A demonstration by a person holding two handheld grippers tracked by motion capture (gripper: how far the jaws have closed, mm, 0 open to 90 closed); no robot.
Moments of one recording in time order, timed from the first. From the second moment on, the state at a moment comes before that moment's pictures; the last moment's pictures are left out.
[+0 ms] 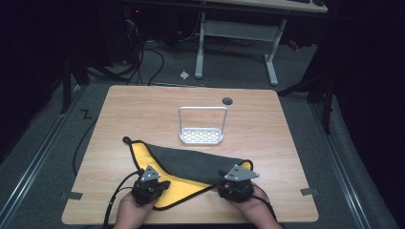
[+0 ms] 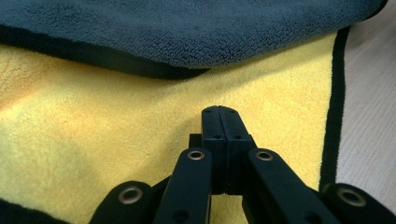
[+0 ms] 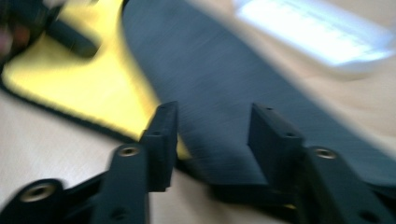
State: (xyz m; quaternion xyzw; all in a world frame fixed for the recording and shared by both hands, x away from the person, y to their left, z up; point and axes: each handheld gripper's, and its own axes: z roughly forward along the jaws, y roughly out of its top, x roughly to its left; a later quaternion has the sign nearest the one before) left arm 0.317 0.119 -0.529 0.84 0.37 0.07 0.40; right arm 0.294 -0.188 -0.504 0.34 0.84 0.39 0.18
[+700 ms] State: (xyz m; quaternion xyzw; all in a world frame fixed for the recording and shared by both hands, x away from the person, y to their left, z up) left arm 0.305 0.176 -0.526 0.83 0.41 0.09 0.37; right arm 0.355 -0.239 -0.498 0.45 0.78 0.36 0.25
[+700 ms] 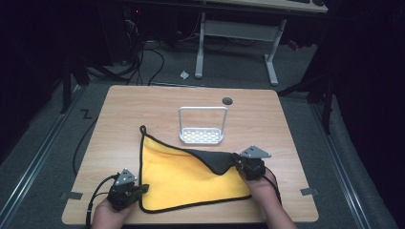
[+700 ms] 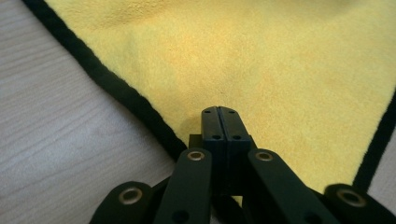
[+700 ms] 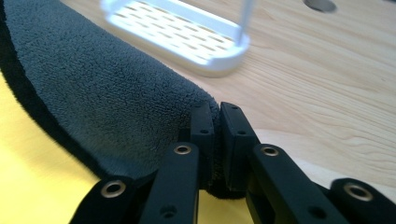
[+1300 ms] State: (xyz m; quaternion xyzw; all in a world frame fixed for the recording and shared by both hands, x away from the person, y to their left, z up) left arm 0.340 0.135 -0.527 0.84 0.38 0.10 0.38; right arm 0.341 -0.267 -0.525 0.47 0.80 0.30 0.23
